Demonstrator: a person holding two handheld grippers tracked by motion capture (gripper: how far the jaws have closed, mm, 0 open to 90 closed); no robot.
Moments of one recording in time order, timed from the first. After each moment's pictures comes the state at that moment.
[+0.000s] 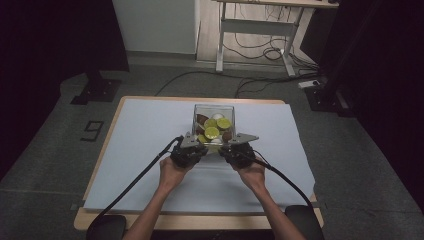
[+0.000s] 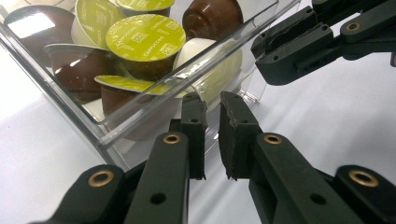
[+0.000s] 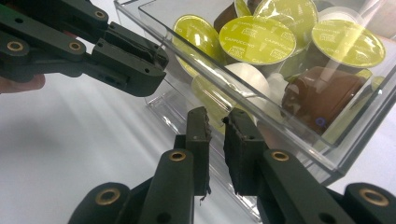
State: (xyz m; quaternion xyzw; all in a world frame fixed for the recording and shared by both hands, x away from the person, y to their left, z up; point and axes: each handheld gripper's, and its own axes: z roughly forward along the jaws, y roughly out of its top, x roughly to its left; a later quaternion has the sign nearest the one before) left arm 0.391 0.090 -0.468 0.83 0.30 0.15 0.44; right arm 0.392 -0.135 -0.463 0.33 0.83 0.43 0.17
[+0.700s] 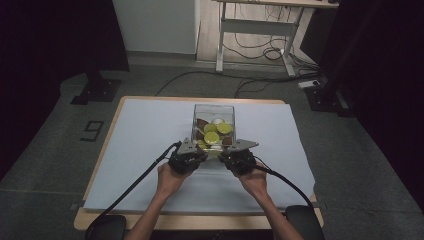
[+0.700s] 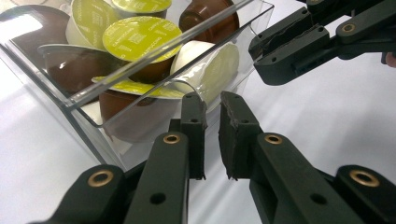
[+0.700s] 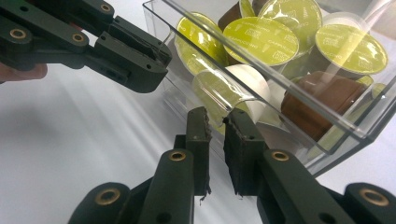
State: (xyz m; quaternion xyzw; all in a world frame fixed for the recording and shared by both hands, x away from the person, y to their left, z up) left arm 0.370 0.094 -0.470 0.83 0.29 0.14 0.45; right arm 0.370 -0.135 -0.461 0.31 0.84 0.42 0.18
